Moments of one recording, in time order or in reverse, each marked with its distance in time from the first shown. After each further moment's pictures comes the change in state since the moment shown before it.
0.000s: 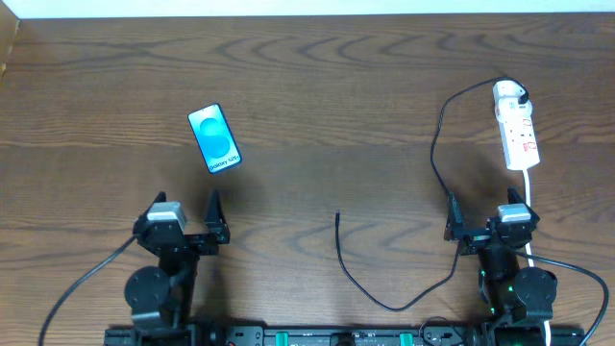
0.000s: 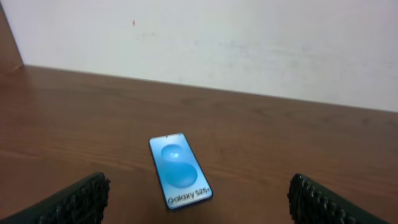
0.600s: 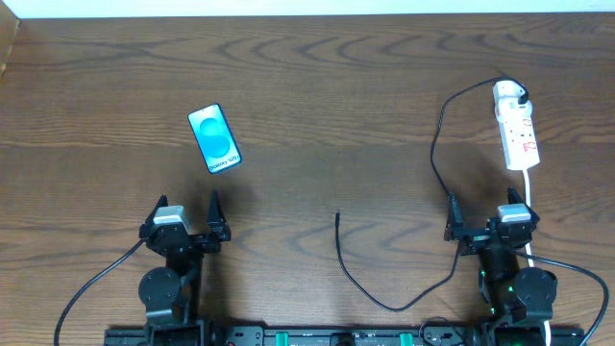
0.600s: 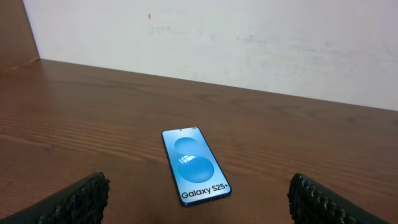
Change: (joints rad) left arm 0.000 -0.084 -0.196 0.142 -0.058 -0.004; right arm 0.000 0.000 0.000 0.000 0.000 0.000
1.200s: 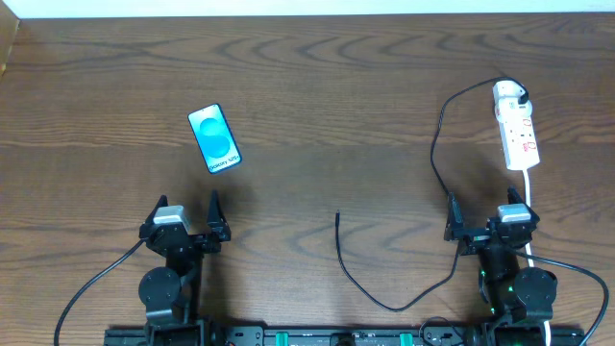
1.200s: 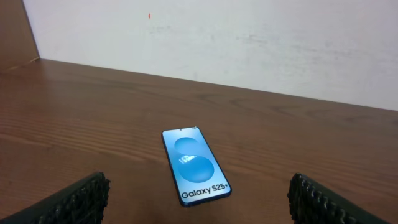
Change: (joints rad) left arm 0.000 0.000 0.000 -0.001 0.000 0.000; right arm 0.000 0.000 0.000 0.000 0.000 0.000
